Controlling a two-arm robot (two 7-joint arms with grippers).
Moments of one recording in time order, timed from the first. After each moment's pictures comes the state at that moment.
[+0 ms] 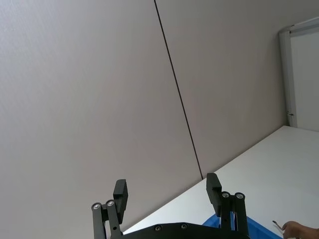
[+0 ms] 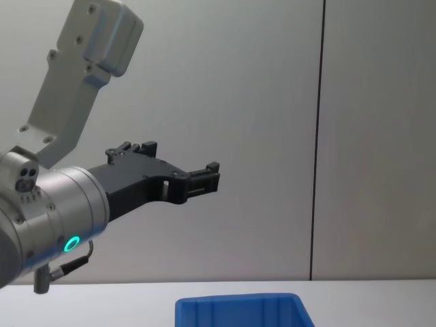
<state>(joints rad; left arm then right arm) -0.24 0.38 0.45 -1.63 -0.20 0.01 -0.01 0.12 0.32 -0.21 -1.24 0.24 0.36 0.22</state>
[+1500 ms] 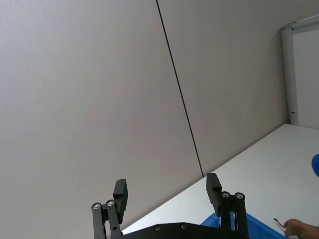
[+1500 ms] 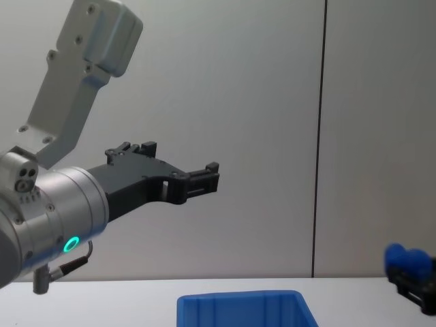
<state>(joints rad) -0.24 0.38 0.45 -1.63 -0.20 0.01 -0.01 0.08 0.33 -0.23 -1.48 0.14 0.04 0.22</state>
